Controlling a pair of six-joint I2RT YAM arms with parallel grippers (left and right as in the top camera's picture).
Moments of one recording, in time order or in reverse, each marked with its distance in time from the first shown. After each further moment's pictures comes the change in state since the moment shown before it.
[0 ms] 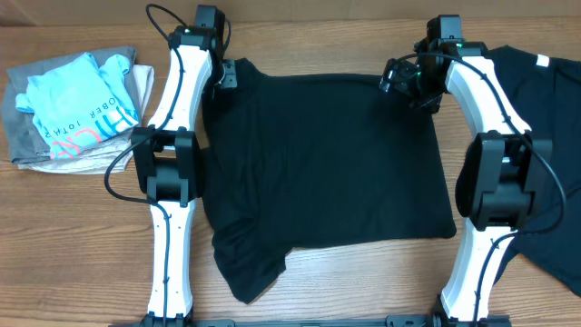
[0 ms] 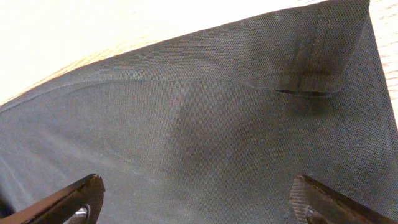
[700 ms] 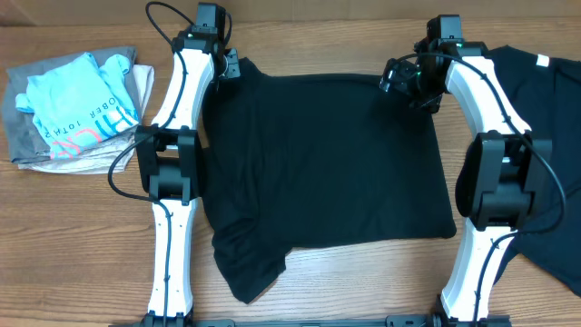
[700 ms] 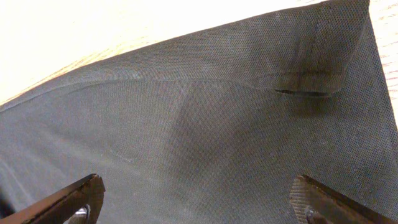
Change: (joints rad) left arm 0.000 0.042 0.000 0.199 0.003 -0.036; right arm 0.000 0.000 0.000 0.001 0.000 0.000
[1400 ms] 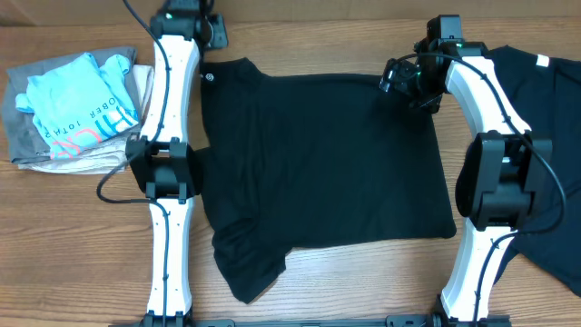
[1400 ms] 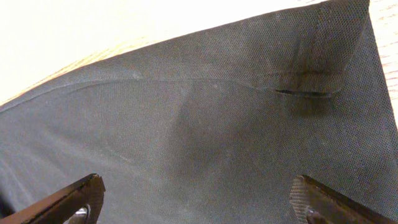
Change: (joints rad) left arm 0.026 0.021 0.407 -0.174 -0.004 0.026; right arm 0.000 0.000 0.000 -0.001 0.000 0.000
